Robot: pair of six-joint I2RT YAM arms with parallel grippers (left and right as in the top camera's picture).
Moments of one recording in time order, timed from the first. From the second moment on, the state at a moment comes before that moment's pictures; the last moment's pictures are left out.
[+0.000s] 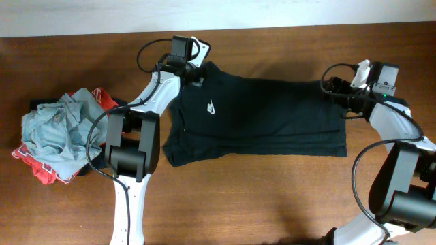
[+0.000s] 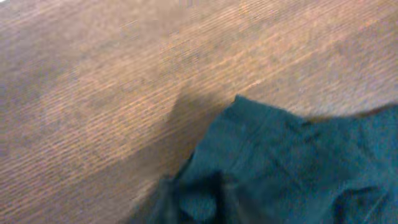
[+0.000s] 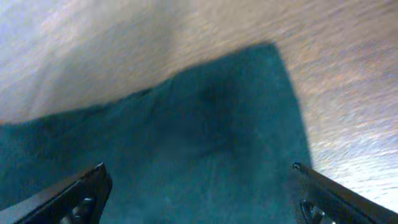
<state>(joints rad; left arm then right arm) -0.27 2.42 1.88 -0.33 0.12 0.19 -0.32 1.83 1.19 -0.29 -0.30 0.18</state>
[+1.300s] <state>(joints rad) -0.34 2.29 2.06 -0.78 0.09 0.19 -0.42 2.10 1.26 -0.04 -0.40 0.15</state>
